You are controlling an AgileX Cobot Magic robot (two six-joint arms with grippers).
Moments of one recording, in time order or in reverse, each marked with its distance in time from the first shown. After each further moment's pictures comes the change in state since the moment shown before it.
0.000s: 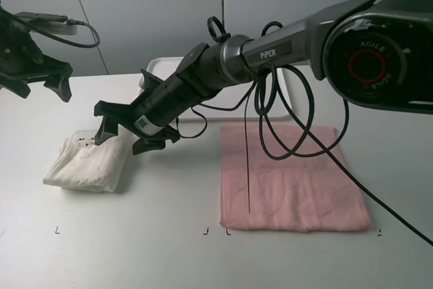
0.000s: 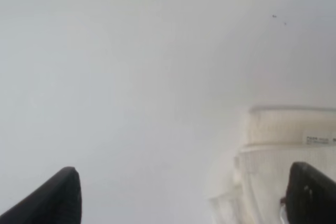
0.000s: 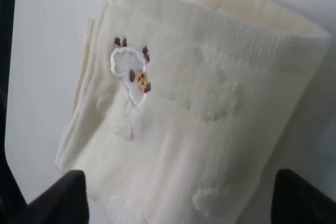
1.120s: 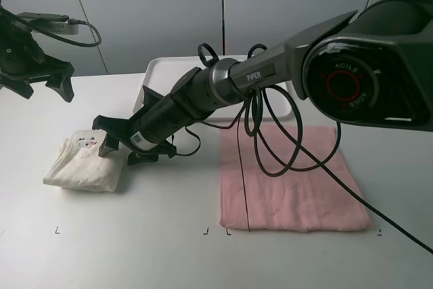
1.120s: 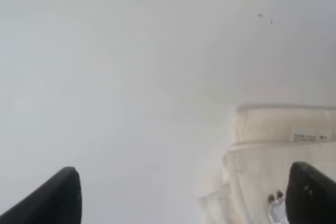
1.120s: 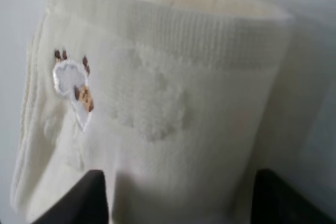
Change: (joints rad) left arm 0.000 0.000 0.000 -0.032 0.002 0.024; right arm 0.048 0.050 0.030 0.130 -0.135 -0.040
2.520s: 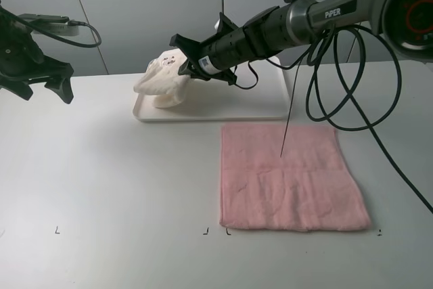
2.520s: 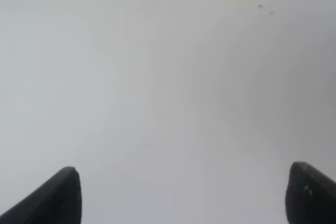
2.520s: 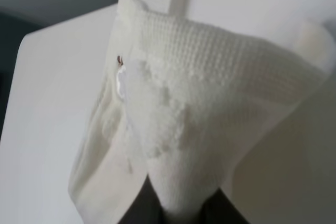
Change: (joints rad) left arm 0.000 0.000 0.000 -0.012 0.014 0.010; right arm -0.346 -0.112 -0.022 -0.006 -0.115 -0.122
